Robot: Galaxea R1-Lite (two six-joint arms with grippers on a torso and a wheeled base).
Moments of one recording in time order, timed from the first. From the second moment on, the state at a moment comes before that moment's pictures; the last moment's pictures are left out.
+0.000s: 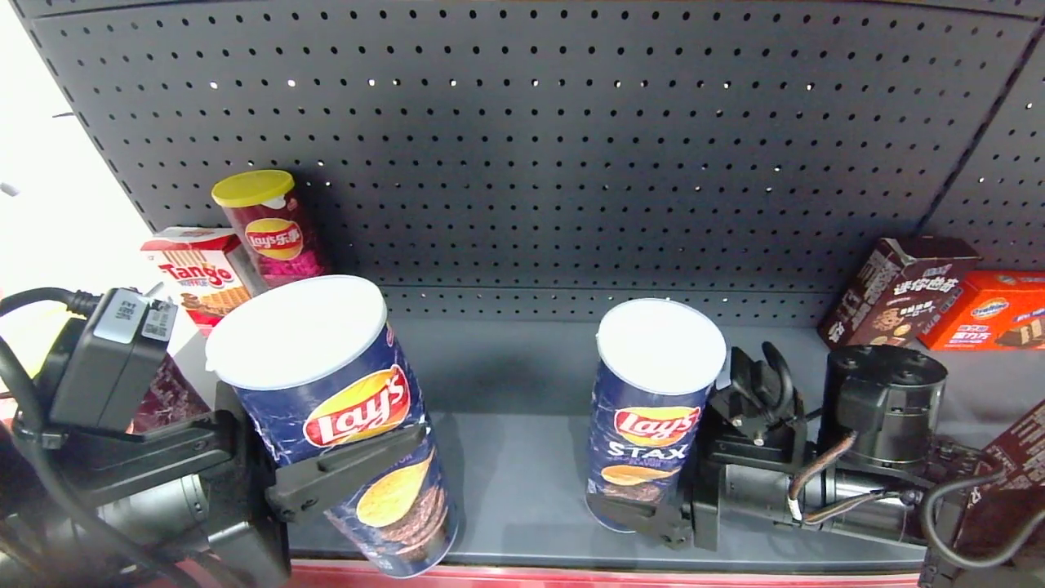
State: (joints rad) left arm -0.44 1.29 -0.34 -0.97 -0.57 -0.01; right arm 0.63 1.73 -0.51 -1.03 0.51 -0.20
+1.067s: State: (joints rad) left arm -0.44 1.29 -0.33 -0.97 -0.57 0.00; right arm 0.58 1.39 -0.27 -1.10 0.51 -0.18
